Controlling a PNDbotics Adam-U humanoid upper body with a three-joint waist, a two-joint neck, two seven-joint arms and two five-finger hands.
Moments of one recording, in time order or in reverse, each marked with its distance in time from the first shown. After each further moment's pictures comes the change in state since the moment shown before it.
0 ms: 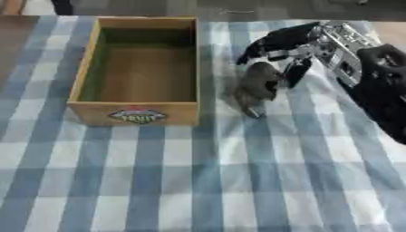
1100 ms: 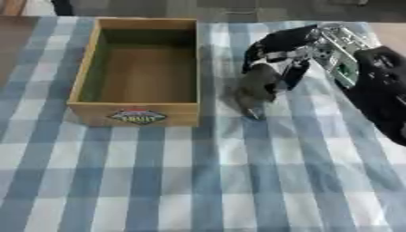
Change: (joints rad) left arm -0.001 0.000 0.000 0.000 0.000 0.000 0.000; right arm -0.006 0.014 0.000 0.032 -0.016 -0.014 -0.014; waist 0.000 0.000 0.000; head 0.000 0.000
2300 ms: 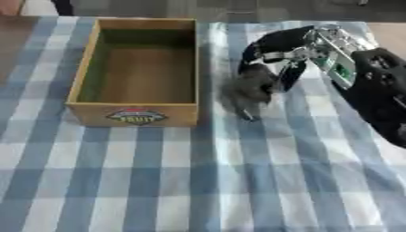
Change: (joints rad) left arm 0.000 0.000 0.000 0.000 0.000 0.002 -0.002; right arm 0.001 0.010 -0.006 -0.025 -0.023 -0.016 -0.016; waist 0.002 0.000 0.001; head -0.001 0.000
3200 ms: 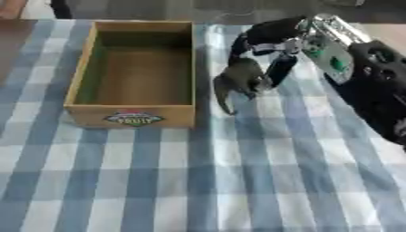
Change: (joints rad) left arm 0.000 0.000 0.000 0.000 0.000 0.000 0.000; right arm -0.002 -0.010 -0.006 -0.125 -0.056 0.059 0.059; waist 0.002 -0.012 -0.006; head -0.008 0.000
